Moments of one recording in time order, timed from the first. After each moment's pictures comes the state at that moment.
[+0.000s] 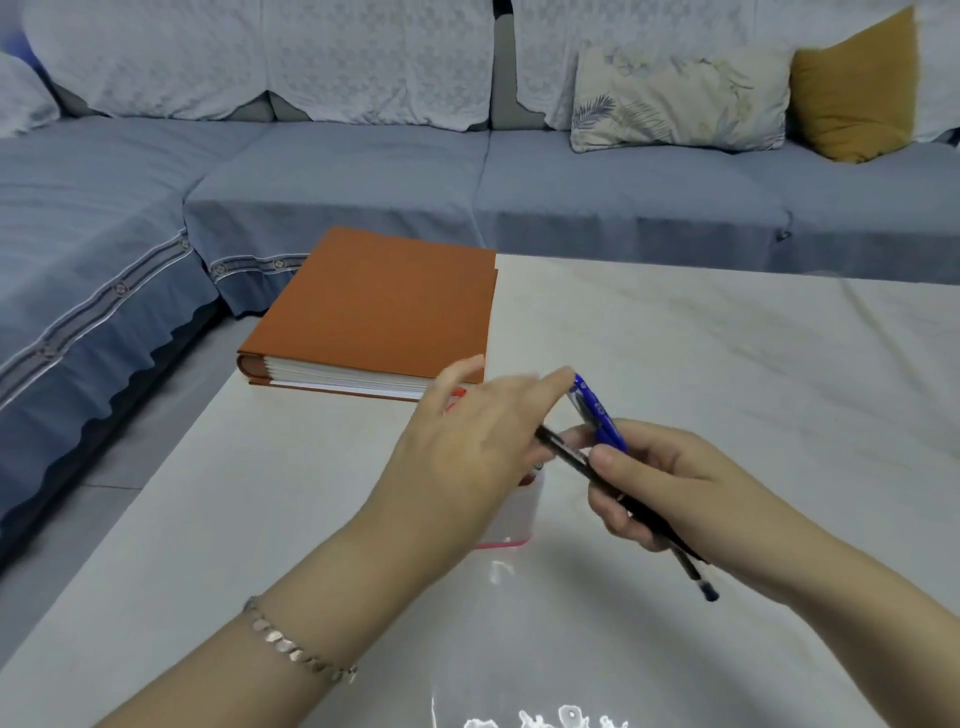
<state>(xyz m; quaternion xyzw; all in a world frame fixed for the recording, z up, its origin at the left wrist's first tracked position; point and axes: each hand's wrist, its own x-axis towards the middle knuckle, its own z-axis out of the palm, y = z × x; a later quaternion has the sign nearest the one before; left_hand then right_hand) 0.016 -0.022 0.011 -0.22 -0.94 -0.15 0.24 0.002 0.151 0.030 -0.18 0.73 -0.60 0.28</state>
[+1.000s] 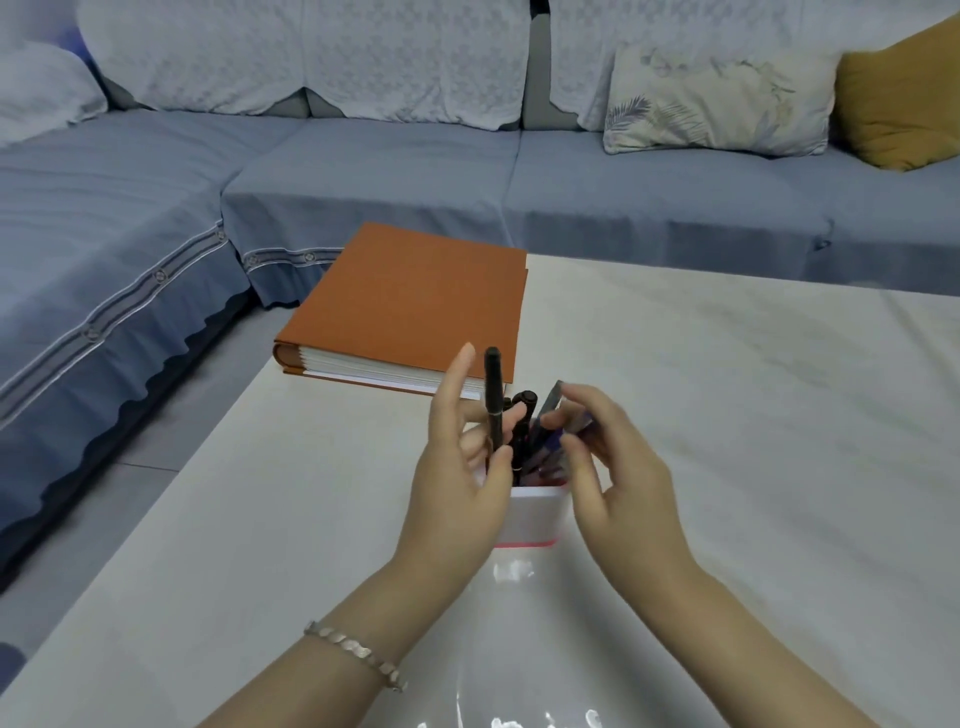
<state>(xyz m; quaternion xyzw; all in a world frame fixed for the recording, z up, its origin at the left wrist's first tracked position) 0.029 -0.026 -0.026 0.00 -0.72 -0.66 0.20 -0.004 0.095 -0.035 -0.27 0.80 -0.52 -0.15</state>
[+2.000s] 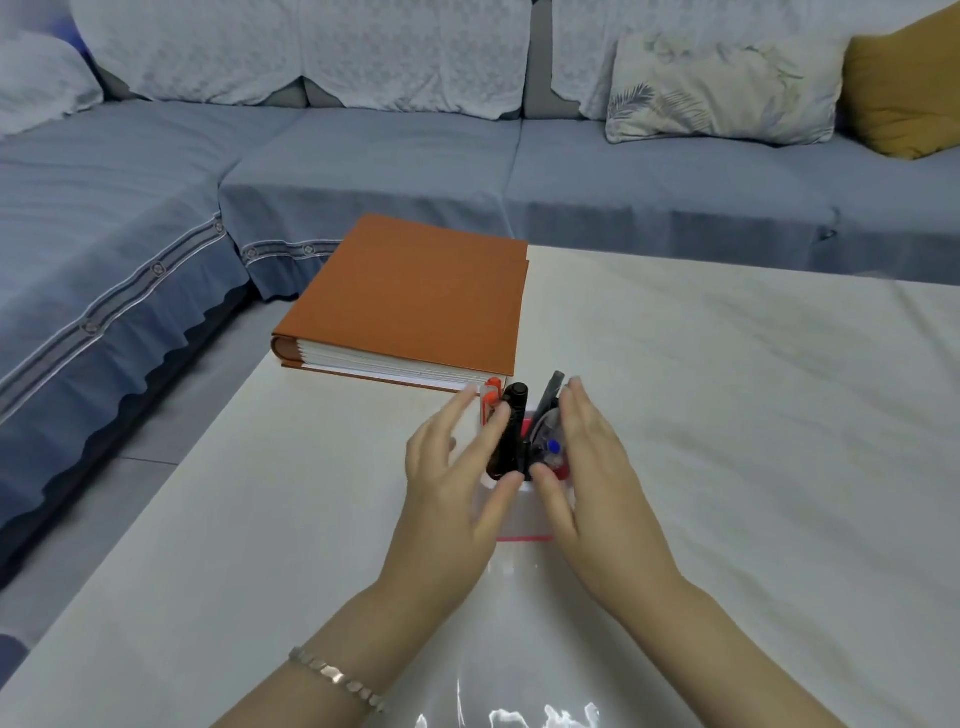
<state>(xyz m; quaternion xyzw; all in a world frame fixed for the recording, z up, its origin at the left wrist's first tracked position) 0.037 -0.043 -0.065 -0.04 -0.88 -0.40 0.25 -0.004 0.094 -0.062 -0.26 0.88 -0.38 -0.08</state>
